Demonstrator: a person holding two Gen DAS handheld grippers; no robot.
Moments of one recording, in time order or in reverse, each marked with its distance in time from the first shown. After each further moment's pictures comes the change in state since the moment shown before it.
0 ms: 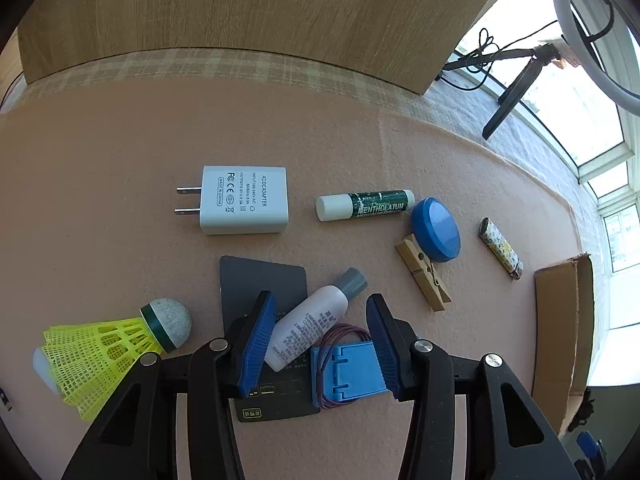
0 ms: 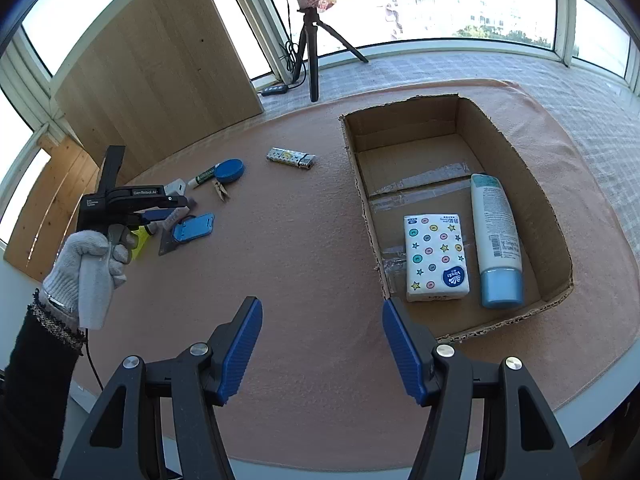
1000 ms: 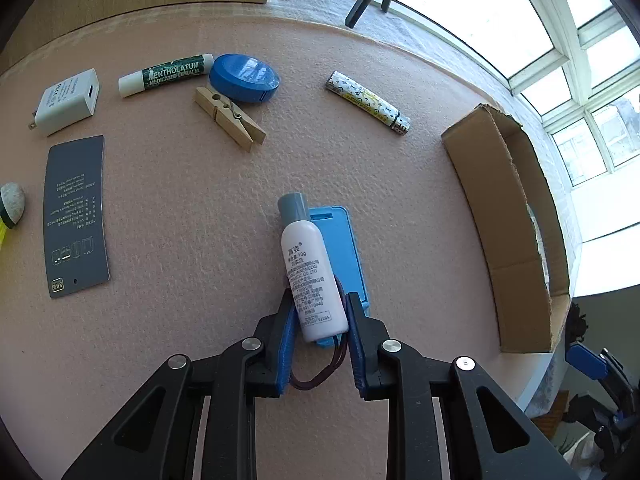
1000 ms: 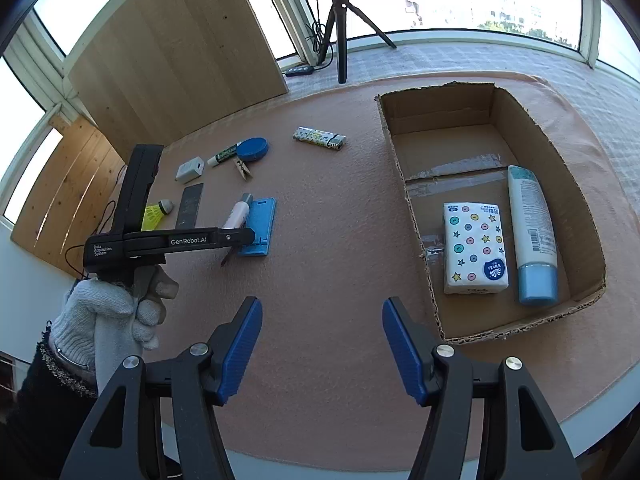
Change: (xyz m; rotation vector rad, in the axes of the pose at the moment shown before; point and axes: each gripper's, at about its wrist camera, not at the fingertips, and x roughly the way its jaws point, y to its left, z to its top) left arm 0.014 -0.100 -0.105 0.216 0.098 -0.165; right arm 0.016 0.018 -0.007 -0.039 0.046 0.049
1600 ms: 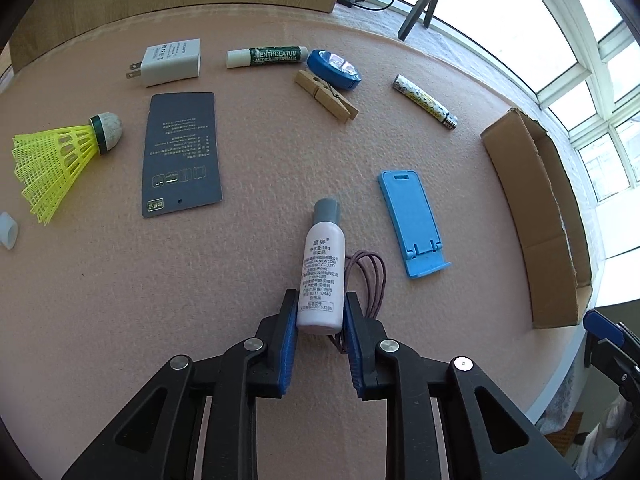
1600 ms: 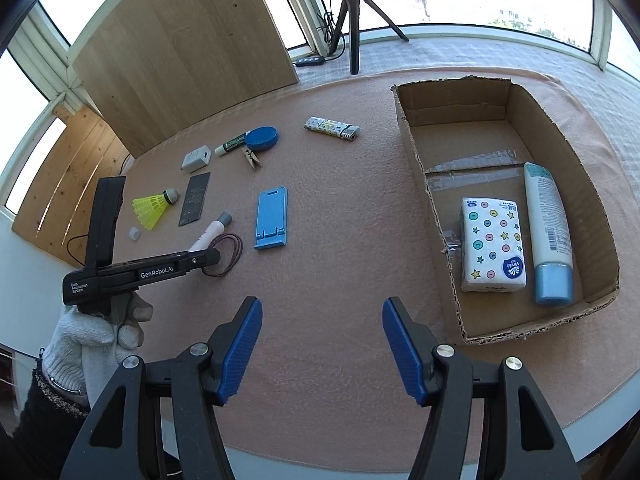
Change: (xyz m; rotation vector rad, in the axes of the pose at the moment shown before) left arm -0.035 0.045 -0.042 -0.072 -0.053 0.113; right arm 0.012 0.011 0.000 -0.025 0.026 0.015
